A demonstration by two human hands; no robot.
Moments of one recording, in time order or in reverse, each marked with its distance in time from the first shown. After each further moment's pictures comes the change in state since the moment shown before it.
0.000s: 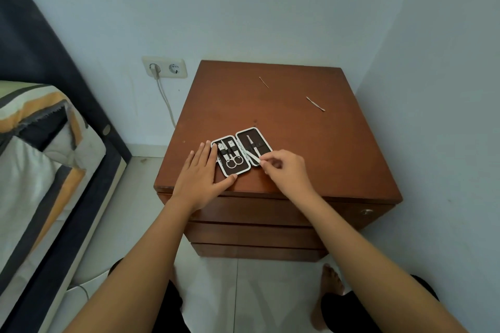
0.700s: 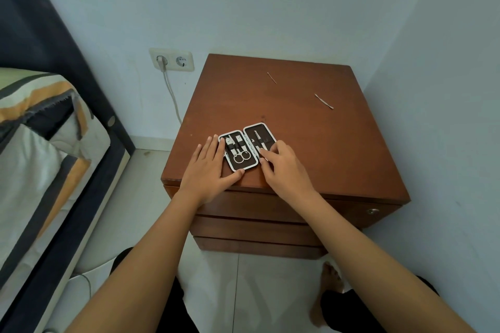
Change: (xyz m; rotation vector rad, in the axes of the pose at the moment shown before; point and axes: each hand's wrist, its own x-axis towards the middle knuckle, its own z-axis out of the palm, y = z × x) left_hand 0.000 0.001 0.000 -0.019 0.008 0.005; right_hand -0.006 -0.007 0.014 -0.475 -0.002 -0.280
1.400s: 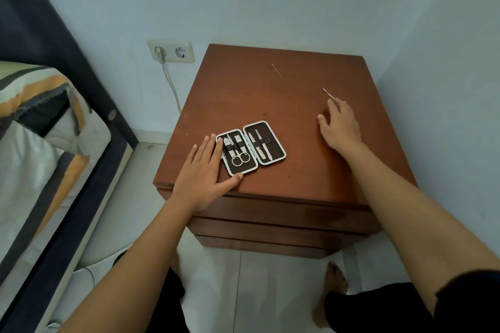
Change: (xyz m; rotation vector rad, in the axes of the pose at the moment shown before) left_hand 0.001 -0.005 0.004 0.019 0.028 0.011; right_hand 0.096 0.139 -0.025 -0.154 -0.059 0.374
